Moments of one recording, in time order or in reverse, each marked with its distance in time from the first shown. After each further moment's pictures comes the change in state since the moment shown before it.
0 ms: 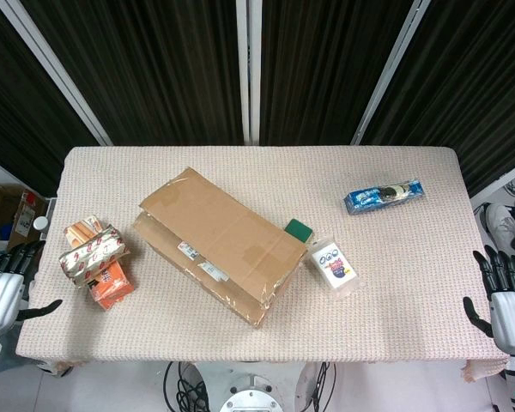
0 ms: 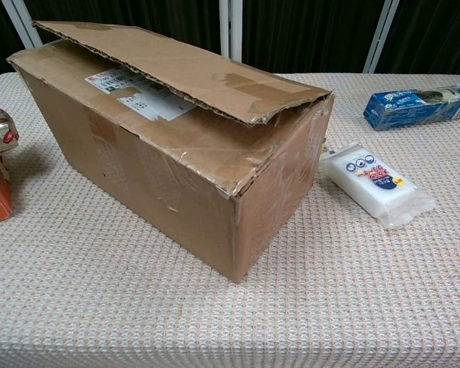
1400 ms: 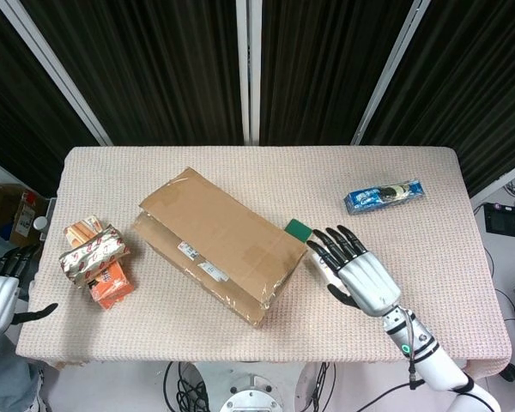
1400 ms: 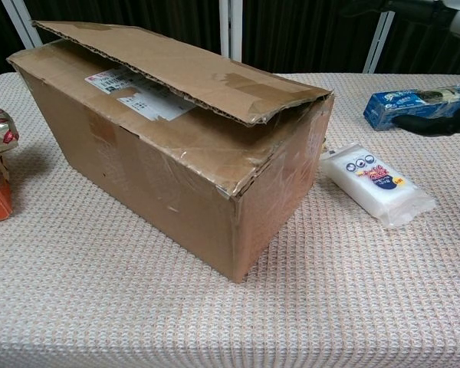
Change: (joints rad) left arm 0.010 0.017 0.010 -0.002 -0.011 -0.014 -0.020; right arm 0.415 -0.060 0.080 -0.398 -0.089 -0.452 -0.284
